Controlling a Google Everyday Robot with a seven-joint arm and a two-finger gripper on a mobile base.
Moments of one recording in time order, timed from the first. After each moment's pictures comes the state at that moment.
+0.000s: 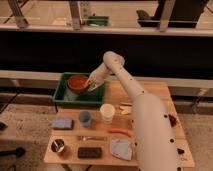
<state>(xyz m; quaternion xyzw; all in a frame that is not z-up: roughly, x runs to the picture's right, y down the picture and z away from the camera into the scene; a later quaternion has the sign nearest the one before) -0.105 -0.017 0.913 -0.13 -0.46 -0.37 0.80</state>
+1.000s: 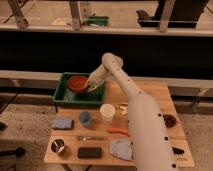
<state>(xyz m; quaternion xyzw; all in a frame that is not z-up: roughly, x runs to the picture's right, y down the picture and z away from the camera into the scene) -0.109 -0.013 0.931 -0.13 -0.45 -0.38 0.80</state>
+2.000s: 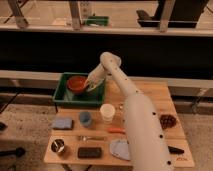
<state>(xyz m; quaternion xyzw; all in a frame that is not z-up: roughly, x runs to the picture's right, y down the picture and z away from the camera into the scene) -0.114 -0.015 0.934 -0.14 -0.45 -0.39 0.79</state>
